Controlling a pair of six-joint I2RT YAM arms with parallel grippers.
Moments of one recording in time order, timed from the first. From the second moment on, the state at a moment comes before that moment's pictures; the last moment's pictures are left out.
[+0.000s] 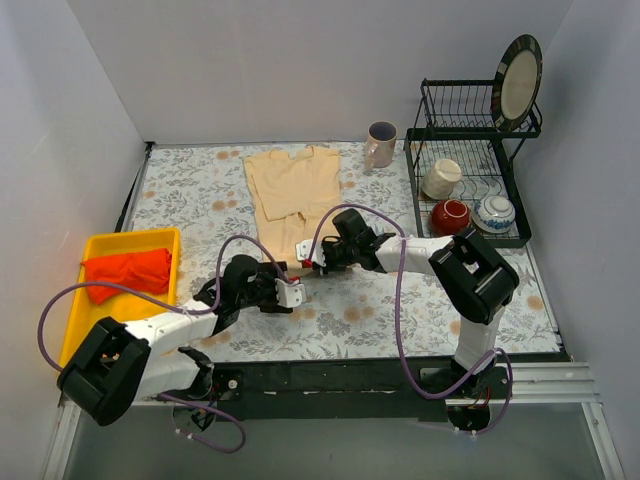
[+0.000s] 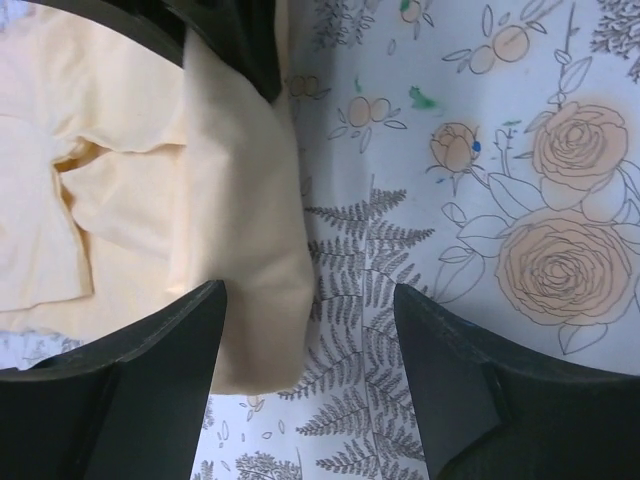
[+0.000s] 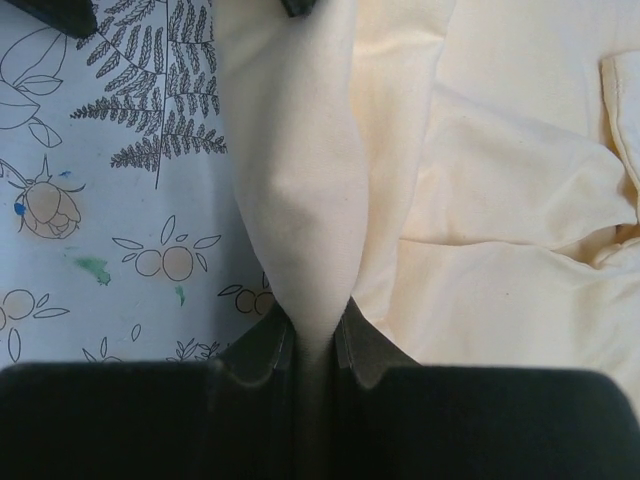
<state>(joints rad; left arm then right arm) -0.59 1.16 0.32 0.21 0.31 0.94 0.76 1.85 1.00 0.07 -0.51 -0.93</state>
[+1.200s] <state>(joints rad) -0.53 1.27 0.52 -0.06 0.44 0.73 0.74 1.80 1.03 -0.17 -0.59 -0.93</state>
